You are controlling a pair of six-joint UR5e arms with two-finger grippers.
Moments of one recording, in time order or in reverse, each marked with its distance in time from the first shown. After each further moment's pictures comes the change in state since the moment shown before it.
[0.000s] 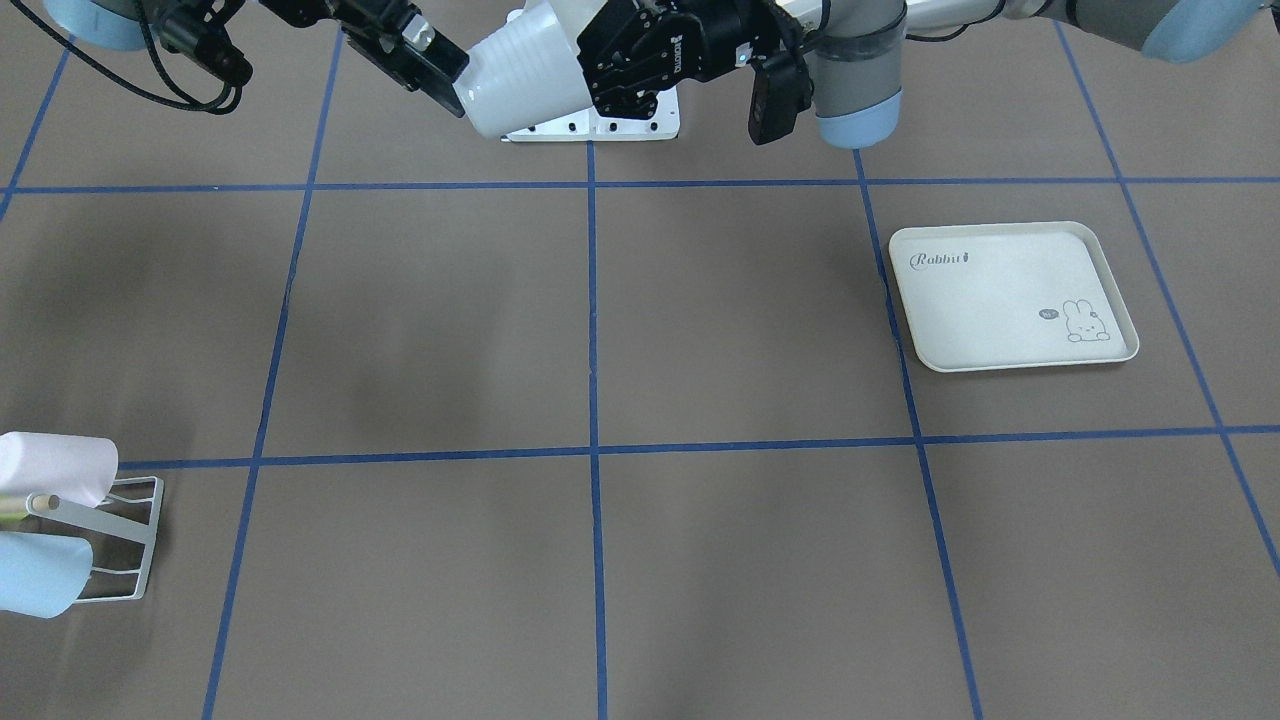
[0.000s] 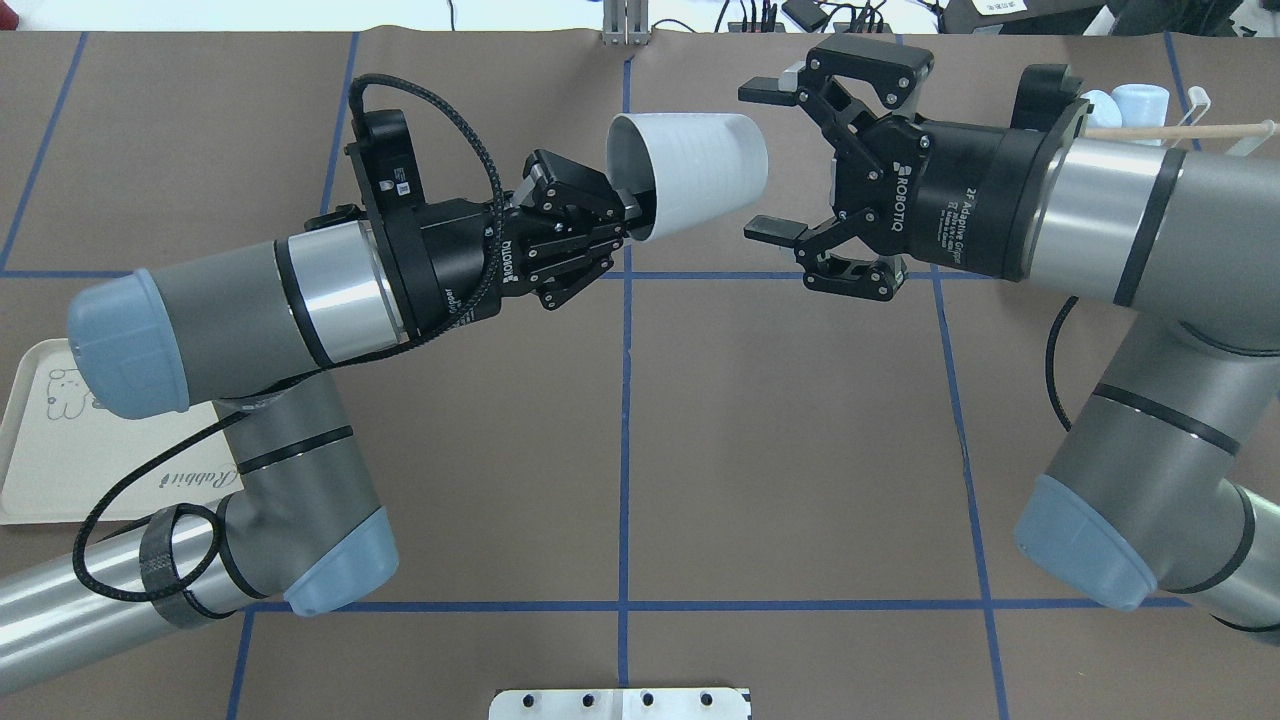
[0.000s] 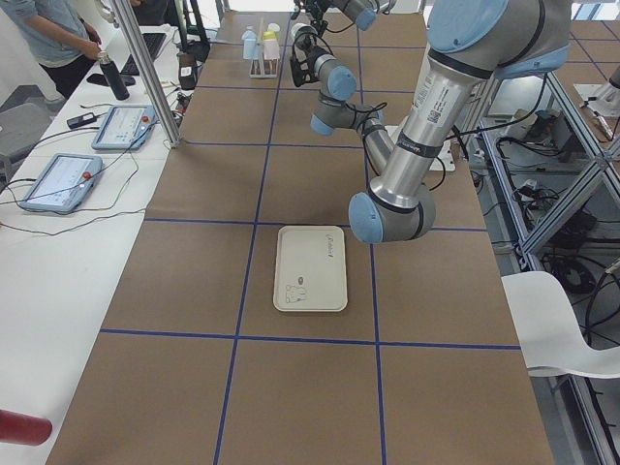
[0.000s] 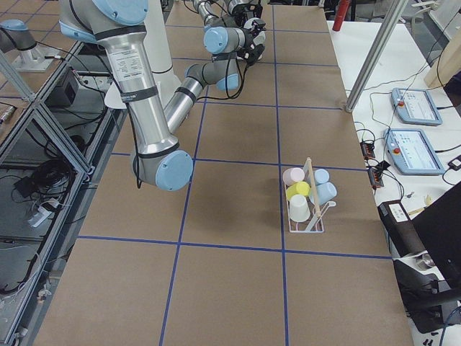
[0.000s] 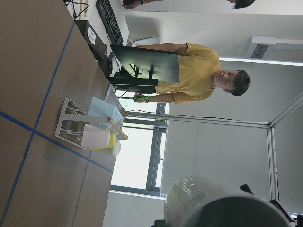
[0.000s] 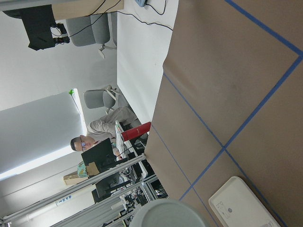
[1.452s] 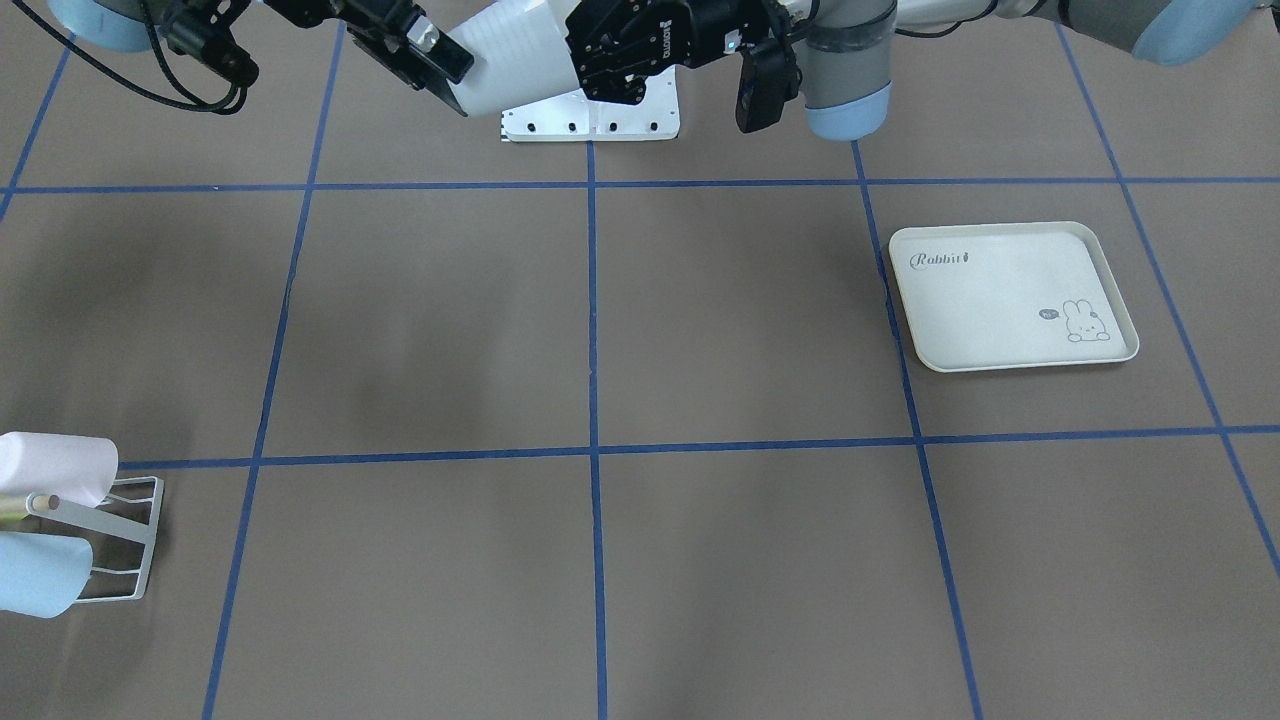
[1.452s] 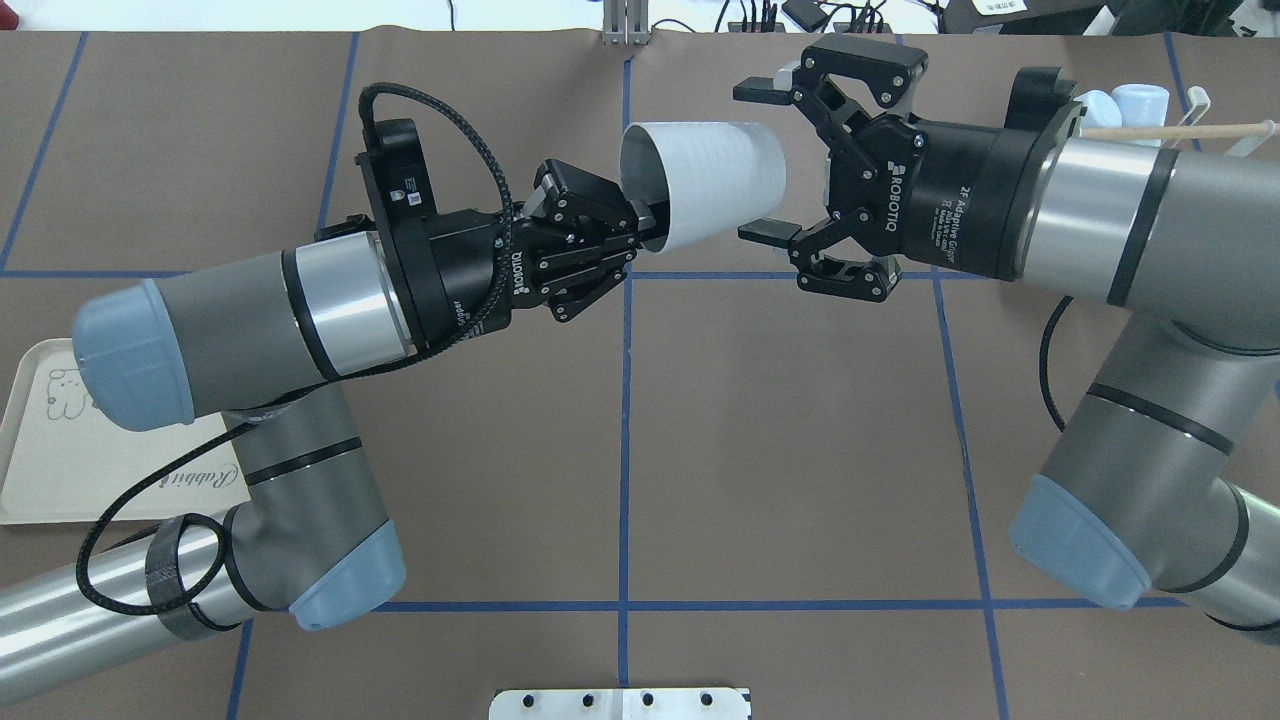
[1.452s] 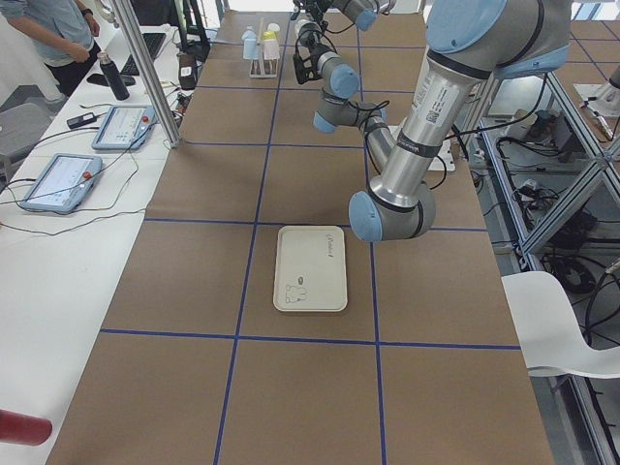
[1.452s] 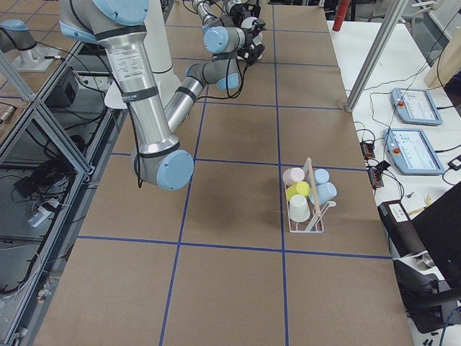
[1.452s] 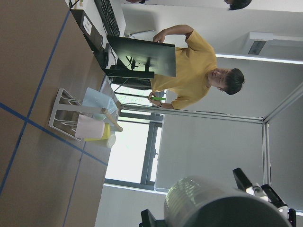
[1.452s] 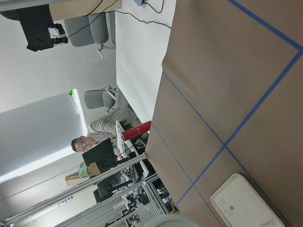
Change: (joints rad) left arm 0.018 -0.012 -0.006 0.000 0.002 -0.007; right arm -0.003 0.008 -0.004 0.000 -0.001 0.019
